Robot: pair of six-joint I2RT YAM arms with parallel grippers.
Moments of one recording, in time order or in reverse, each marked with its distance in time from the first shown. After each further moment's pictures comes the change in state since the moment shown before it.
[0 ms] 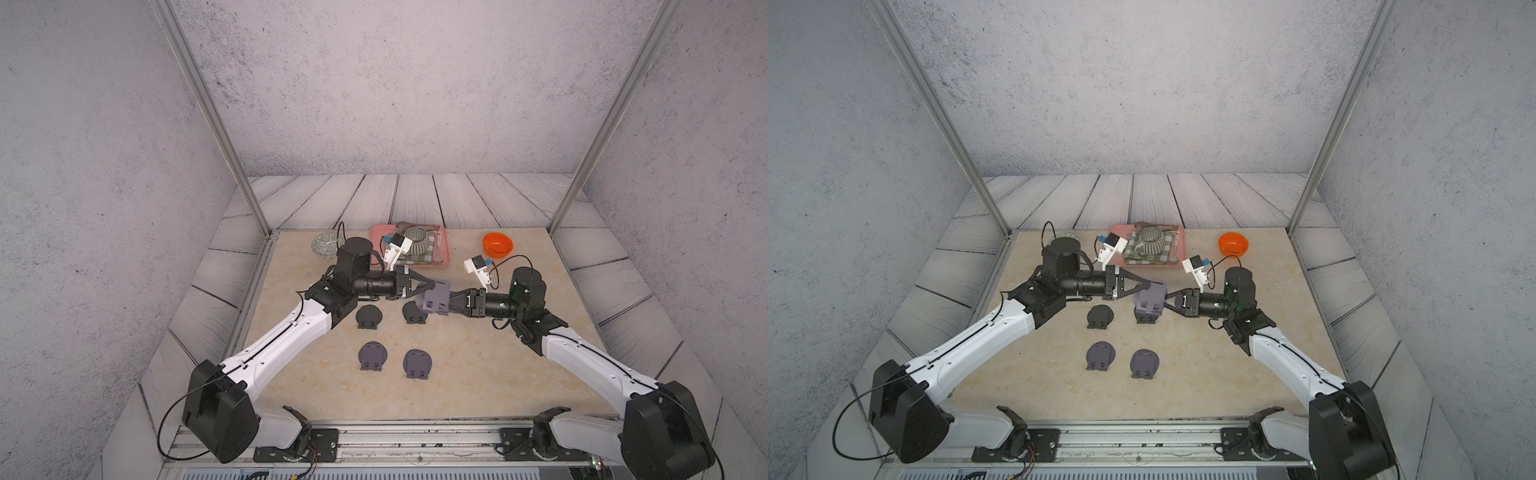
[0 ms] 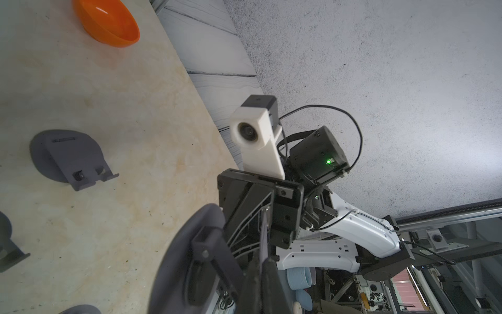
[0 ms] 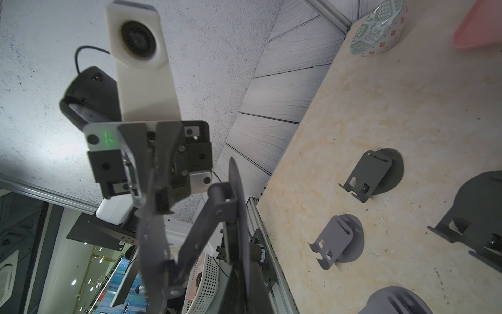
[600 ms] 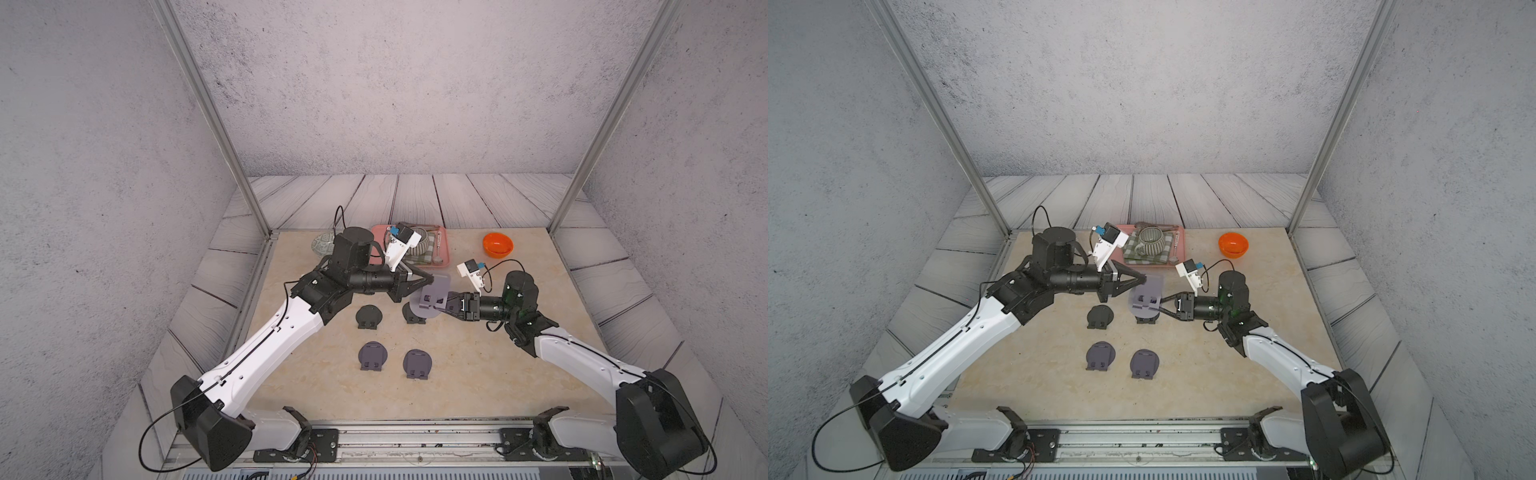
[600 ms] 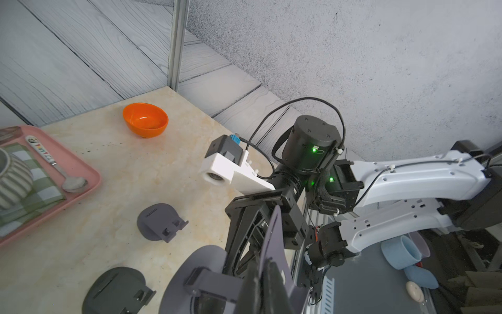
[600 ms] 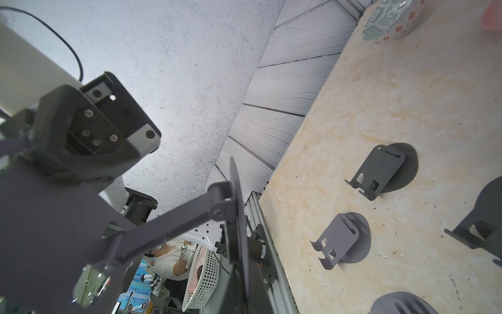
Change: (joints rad) left arm -0.043 -0.076 0.122 -0.277 -0.189 0.582; right arm 0.035 0.058 -0.038 0.114 -0.014 0.035
